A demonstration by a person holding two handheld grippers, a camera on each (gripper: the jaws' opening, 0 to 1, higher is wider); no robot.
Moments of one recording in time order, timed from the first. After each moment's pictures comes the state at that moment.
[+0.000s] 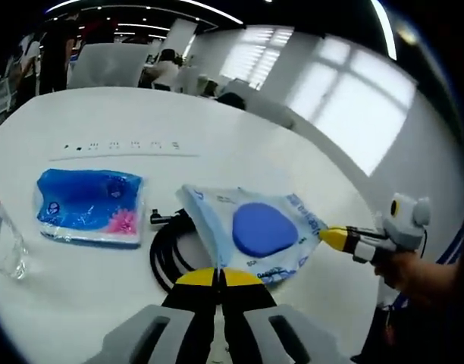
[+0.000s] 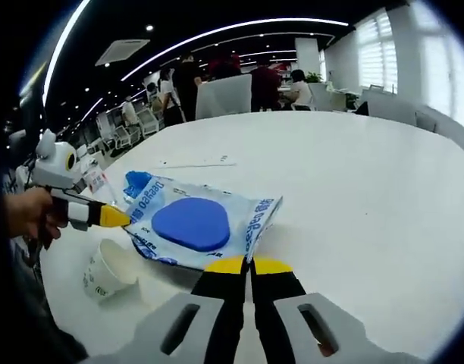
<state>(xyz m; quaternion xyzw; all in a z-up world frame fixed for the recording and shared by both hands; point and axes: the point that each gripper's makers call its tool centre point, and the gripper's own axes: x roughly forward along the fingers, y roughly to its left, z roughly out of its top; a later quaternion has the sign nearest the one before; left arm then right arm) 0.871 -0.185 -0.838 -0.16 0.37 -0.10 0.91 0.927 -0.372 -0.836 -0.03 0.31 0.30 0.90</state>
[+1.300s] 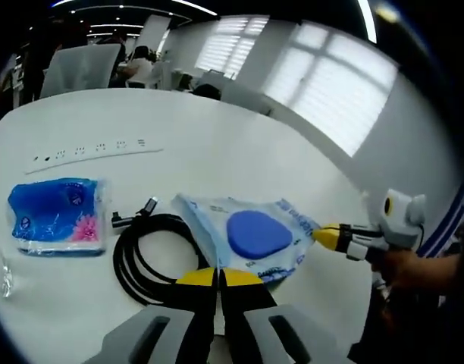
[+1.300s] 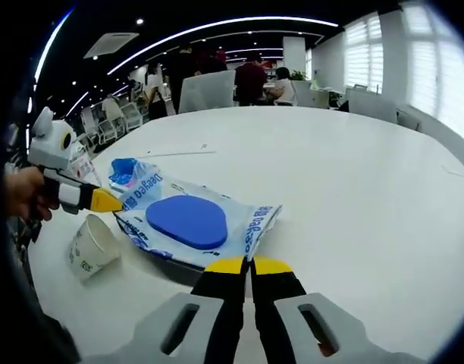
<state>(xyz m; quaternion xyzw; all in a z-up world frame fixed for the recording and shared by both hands) 0.874 -0.222 -0.839 -0.13 0.38 -0.16 0.90 0.909 -0.416 -0.848 -0.05 0.32 0.25 0.91</state>
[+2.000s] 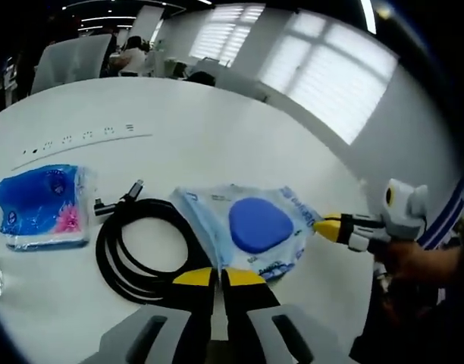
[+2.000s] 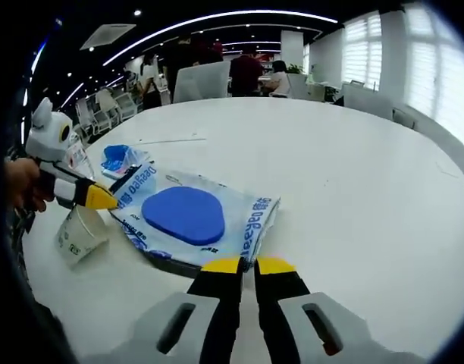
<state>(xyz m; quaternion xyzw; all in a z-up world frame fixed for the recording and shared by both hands) 0.870 -0.233 -0.852 -0.11 0.40 -0.18 0.89 0.900 -0.428 -0.861 -0.10 0.35 0.25 0.90</state>
